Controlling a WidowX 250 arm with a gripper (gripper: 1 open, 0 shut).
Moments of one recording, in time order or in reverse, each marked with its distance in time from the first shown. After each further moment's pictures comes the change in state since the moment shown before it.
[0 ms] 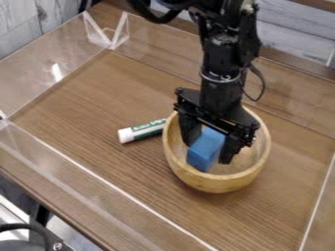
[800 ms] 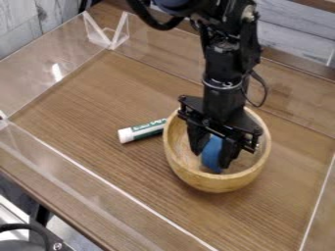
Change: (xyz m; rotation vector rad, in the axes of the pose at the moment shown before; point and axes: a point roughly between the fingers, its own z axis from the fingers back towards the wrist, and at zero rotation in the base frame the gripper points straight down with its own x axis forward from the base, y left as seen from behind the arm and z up) arm -0.003 -0.003 -0.004 -0.022 0.024 -0.013
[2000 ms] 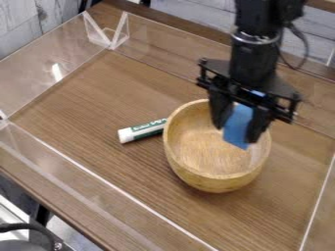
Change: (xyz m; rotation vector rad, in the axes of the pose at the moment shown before) arm -0.004 -0.035 0.062 0.020 -0.053 0.002
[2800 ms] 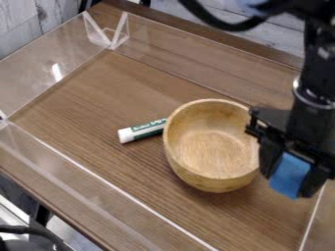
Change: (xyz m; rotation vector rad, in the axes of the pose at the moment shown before) arm -0.011 -0.061 -0.026 0.003 -0.035 -0.003
